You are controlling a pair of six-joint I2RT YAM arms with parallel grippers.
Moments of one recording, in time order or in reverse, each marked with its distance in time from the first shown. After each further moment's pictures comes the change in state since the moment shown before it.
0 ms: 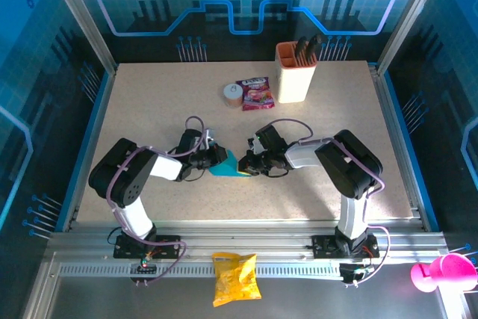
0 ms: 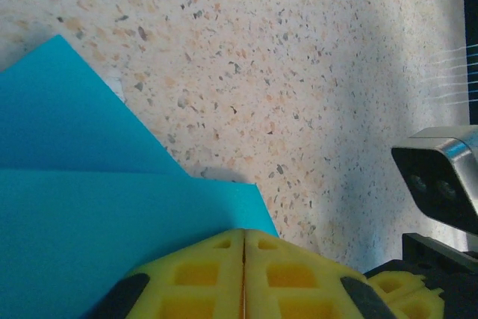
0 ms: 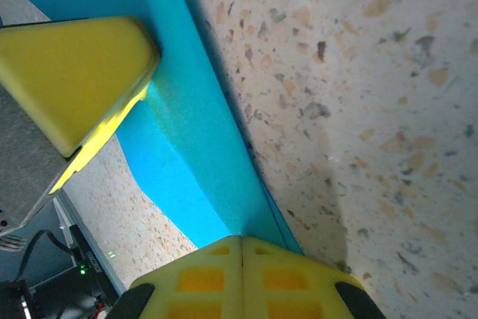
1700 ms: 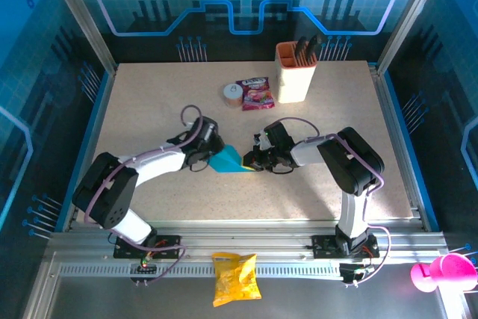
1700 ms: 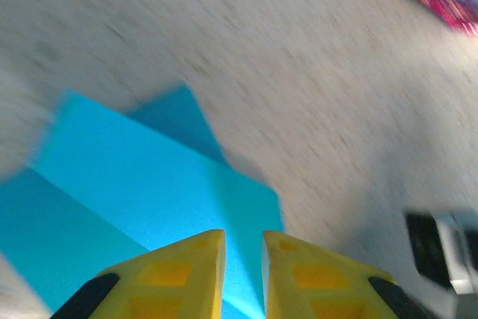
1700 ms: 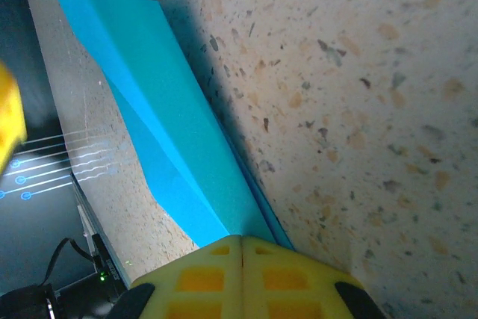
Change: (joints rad) left arm -0.170 -0.188 0.248 -0.600 -0.447 -0.218; right arm -0.077 0.016 -0.044 0.092 -0.060 -0.009
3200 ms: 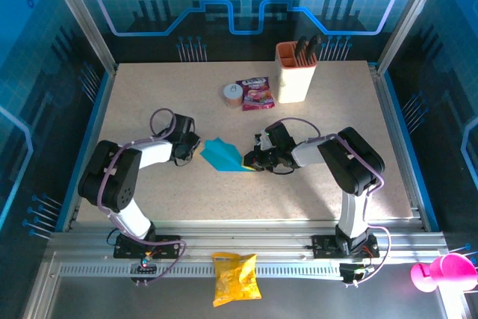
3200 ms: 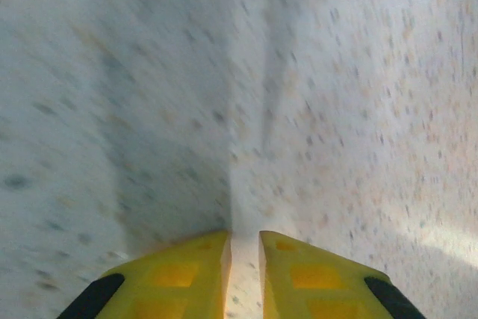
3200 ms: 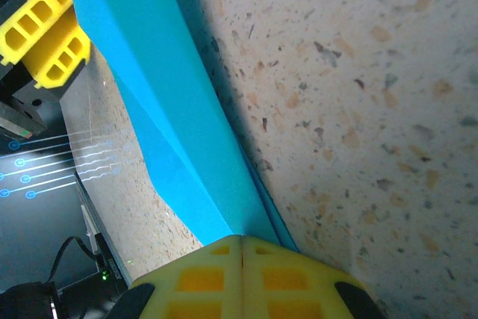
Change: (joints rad) left arm 0.325 0.100 -0.032 -0.001 0.001 -0.257; right arm -0.006 0.008 -0.016 0.029 -0.008 0.001
